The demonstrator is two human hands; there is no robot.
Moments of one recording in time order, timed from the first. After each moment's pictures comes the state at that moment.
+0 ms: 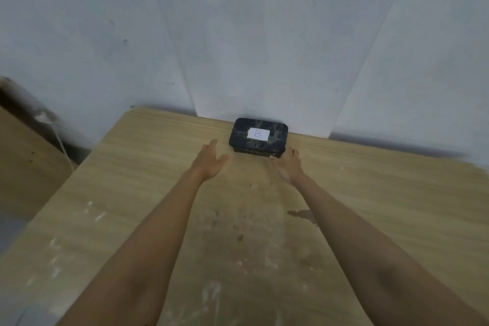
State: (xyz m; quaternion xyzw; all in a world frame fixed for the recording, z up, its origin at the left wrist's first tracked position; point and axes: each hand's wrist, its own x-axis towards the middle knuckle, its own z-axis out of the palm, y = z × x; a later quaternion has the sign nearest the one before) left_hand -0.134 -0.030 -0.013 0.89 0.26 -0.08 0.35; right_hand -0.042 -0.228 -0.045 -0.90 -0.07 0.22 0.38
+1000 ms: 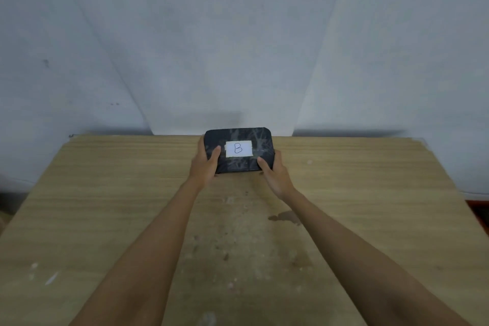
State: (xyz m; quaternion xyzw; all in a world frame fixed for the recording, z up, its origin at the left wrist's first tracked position) left_hand -0.074 -0.063 -0.023 0.80 0.22 0.00 0.56; right_hand -0.050 -0.256 -0.050 -0.79 -0.02 0.12 0.59
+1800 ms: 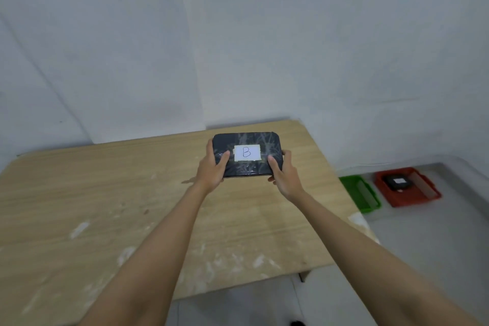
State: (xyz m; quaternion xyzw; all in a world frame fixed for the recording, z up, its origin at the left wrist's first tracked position) left_hand -0.253 -0.362 0.061 0.85 0.06 -0.01 0.53; right_hand -0.253 -0.561 0.024 -0.81 0.01 -0.02 0.58
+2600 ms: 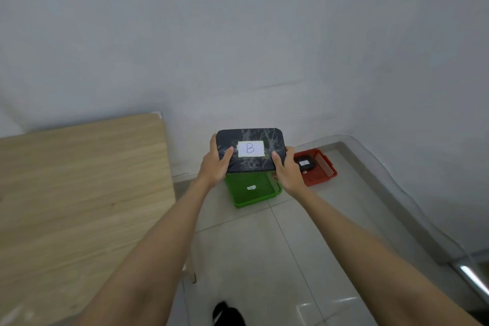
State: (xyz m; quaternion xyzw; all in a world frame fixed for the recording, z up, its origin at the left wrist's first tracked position) left_hand -0.190 -0.882 -0.003 0.85 -0.02 -0.06 0.53; right_hand -0.236 -1.073 -0.011 -0.85 0.14 -0.05 0.51
